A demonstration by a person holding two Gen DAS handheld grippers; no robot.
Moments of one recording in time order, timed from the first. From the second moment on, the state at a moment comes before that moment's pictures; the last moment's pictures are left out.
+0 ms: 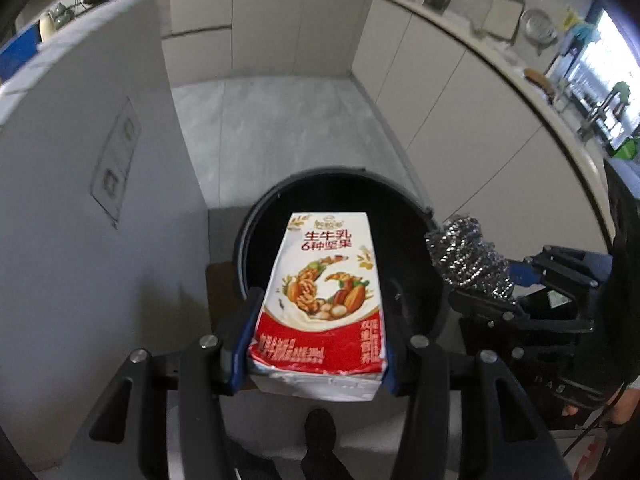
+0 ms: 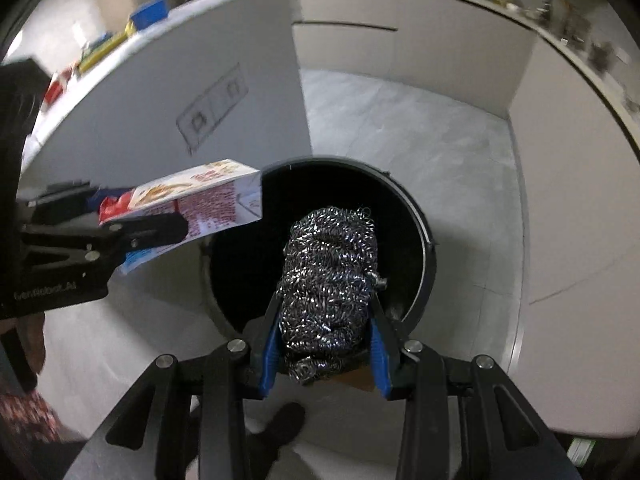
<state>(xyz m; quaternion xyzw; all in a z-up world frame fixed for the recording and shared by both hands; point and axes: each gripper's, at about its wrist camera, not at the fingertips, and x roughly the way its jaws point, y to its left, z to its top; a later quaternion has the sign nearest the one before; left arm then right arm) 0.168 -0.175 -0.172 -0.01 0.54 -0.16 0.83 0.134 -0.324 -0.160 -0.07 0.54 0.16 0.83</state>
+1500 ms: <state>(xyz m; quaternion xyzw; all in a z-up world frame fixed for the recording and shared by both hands) 0.131 -0.144 -0.078 -0.03 0.43 -0.06 0.90 0.128 -0.351 -0.090 -0.02 0.46 0.07 0.89</state>
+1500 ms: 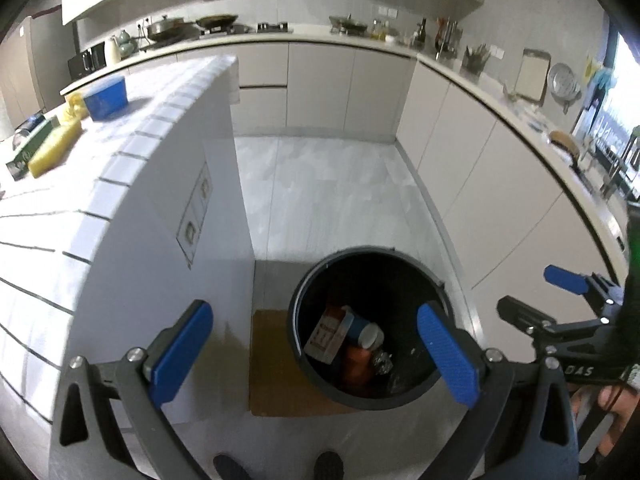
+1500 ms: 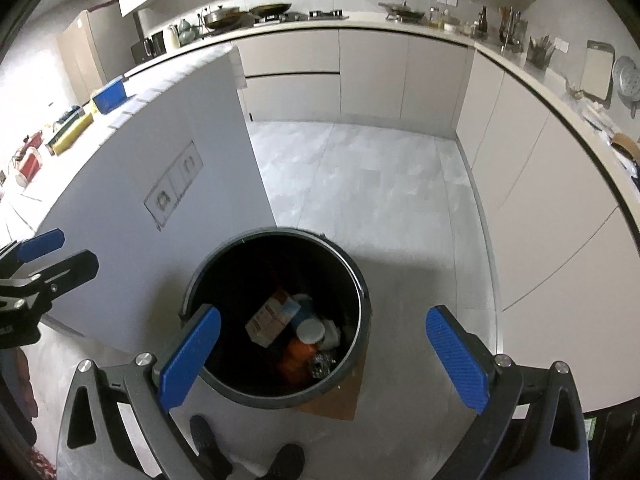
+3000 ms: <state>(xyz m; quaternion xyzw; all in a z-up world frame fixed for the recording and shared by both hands) 0.096 0.210 -0.026 -0.12 0.35 0.15 0.92 0.157 -0.008 0.010 -0.08 0.37 0.25 0.89</state>
